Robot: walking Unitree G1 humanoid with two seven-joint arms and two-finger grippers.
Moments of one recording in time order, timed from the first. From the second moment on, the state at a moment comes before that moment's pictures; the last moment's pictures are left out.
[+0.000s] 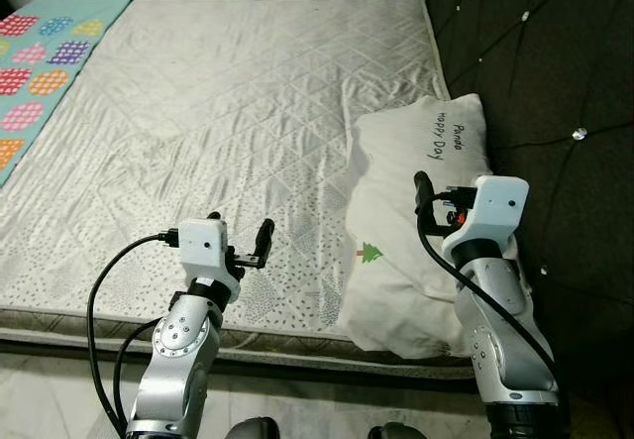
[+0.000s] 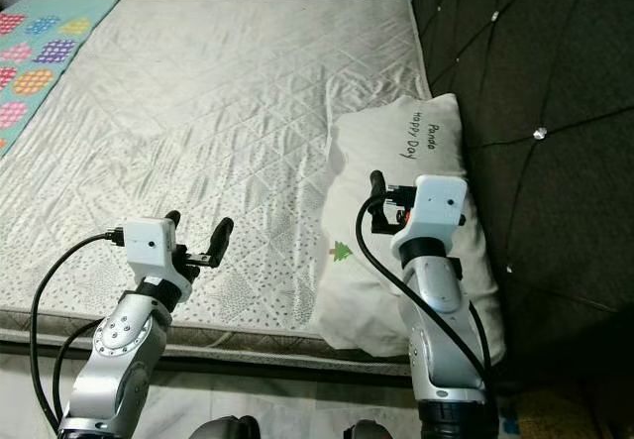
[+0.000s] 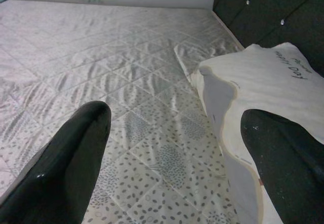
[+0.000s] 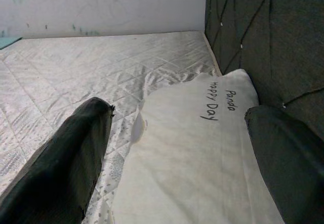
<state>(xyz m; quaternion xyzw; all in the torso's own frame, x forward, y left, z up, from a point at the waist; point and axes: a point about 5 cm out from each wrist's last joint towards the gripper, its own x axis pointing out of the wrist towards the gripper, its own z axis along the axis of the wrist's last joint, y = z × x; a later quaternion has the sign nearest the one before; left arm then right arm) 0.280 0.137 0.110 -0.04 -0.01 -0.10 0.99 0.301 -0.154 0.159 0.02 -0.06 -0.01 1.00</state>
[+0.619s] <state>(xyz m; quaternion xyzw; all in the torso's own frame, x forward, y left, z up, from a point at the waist) 0.281 0.134 0.111 -0.04 -0.01 -0.11 0.99 0.304 -0.155 0.164 0.02 -0.07 -0.01 1.00</state>
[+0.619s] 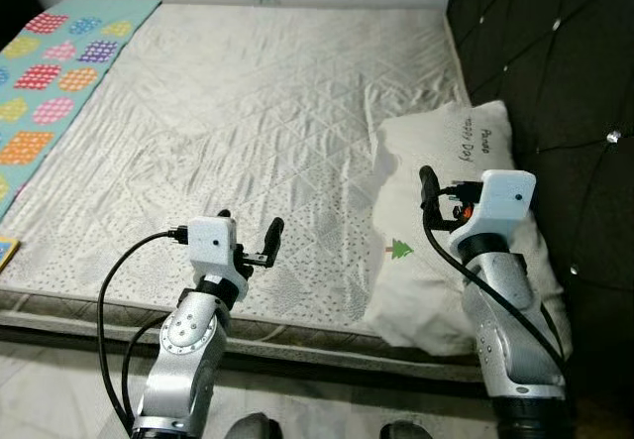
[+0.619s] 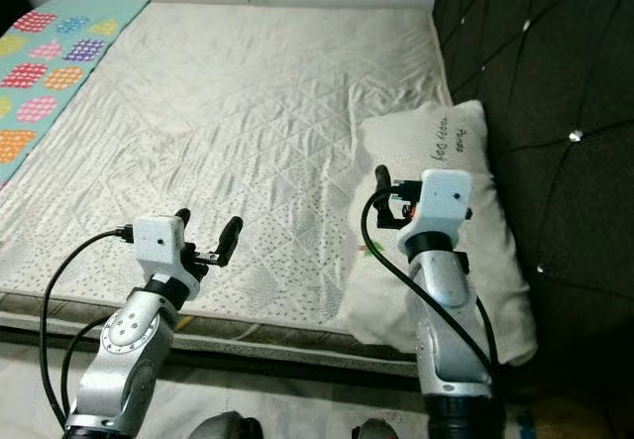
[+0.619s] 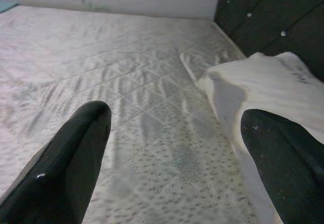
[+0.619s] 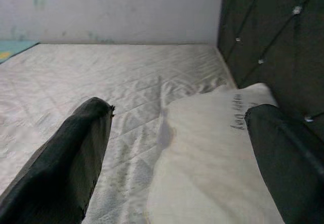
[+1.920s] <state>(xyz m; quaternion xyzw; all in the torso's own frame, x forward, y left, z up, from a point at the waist) 0.275 0.132 0.114 -0.06 -0.03 -0.15 0.99 0.302 -0.154 0.150 0.02 -0.04 0.01 1.00</state>
